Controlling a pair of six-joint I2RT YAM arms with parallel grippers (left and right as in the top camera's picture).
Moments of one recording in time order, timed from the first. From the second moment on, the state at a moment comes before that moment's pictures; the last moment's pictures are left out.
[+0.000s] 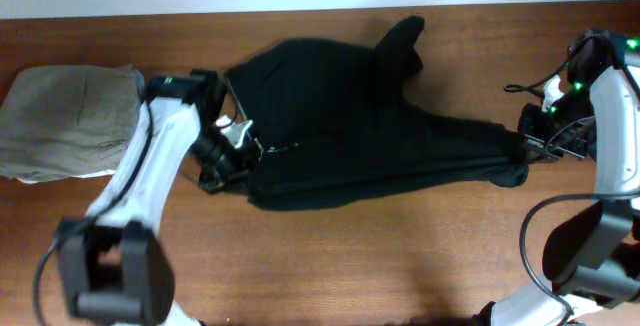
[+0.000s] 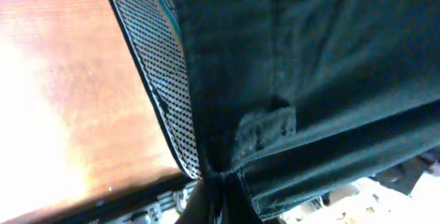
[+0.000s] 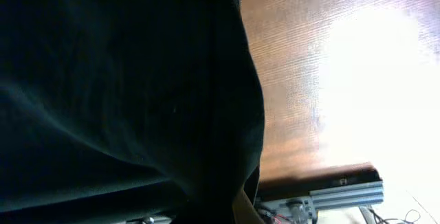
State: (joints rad) left arm -0.13 1.76 1.44 -1.48 0.47 -0.10; right arm -0.32 1.83 1.77 -1.65 -0.10 0.08
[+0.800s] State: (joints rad) left arm -0.09 1.64 1.26 -0.66 0.27 -0.16; right arm -0.10 1.86 1.70 -1.04 -0.42 -0.11
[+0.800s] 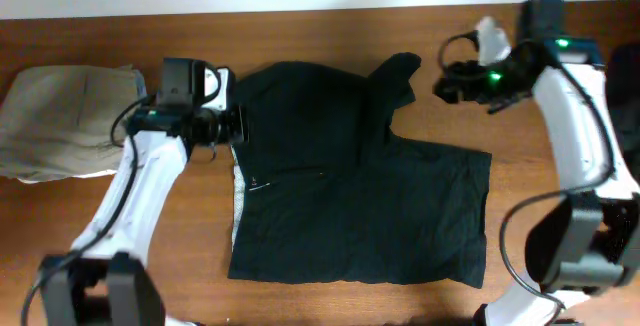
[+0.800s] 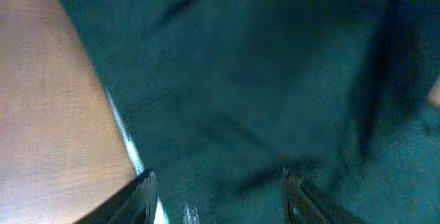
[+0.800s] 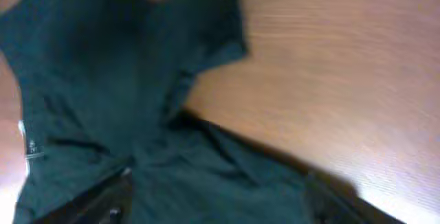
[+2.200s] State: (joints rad) left arm -0.03 2.12 1.25 0.04 0.09 -0.30; right arm 0.02 2.02 1.70 -0.80 -0.45 -0.04
